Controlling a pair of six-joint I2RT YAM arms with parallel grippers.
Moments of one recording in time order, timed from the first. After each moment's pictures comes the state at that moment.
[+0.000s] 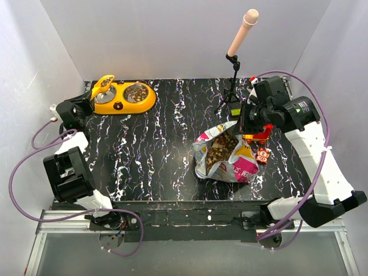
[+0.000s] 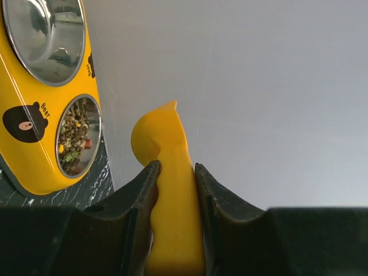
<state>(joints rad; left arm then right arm) 0.38 1.57 0.89 0.56 0.23 -1.57 0.48 1.30 1.74 -1.33 -0.17 0.49</state>
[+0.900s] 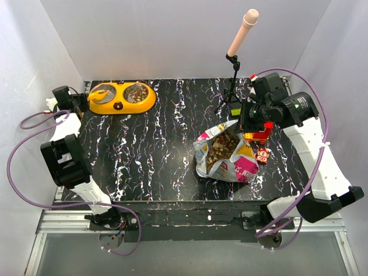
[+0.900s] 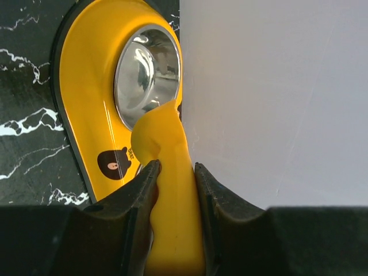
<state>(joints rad) 0.39 1.75 1.27 -0.02 0.07 -1.36 0.48 1.34 1.79 -1.38 -0.13 0.49</state>
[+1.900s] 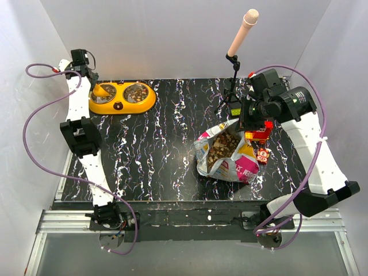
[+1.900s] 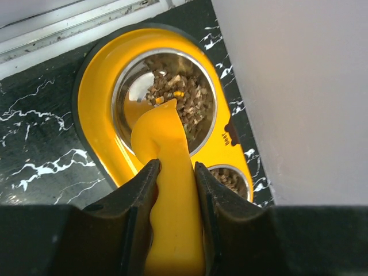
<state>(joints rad) 0.21 2.30 2.38 -0.85 -0.29 -0.97 0.48 1.40 1.88 -1.45 -0.09 0.47</state>
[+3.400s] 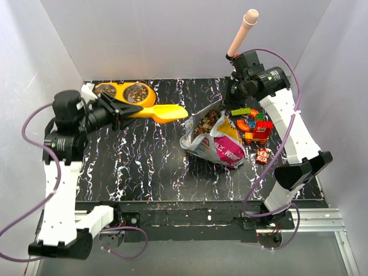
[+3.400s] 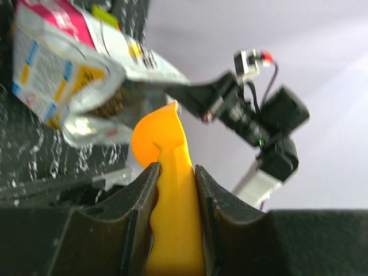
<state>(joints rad) -0.03 1.06 1.49 -0.81 0.64 -1.22 0.48 1.71 2.14 -1.34 -0.12 0.55</state>
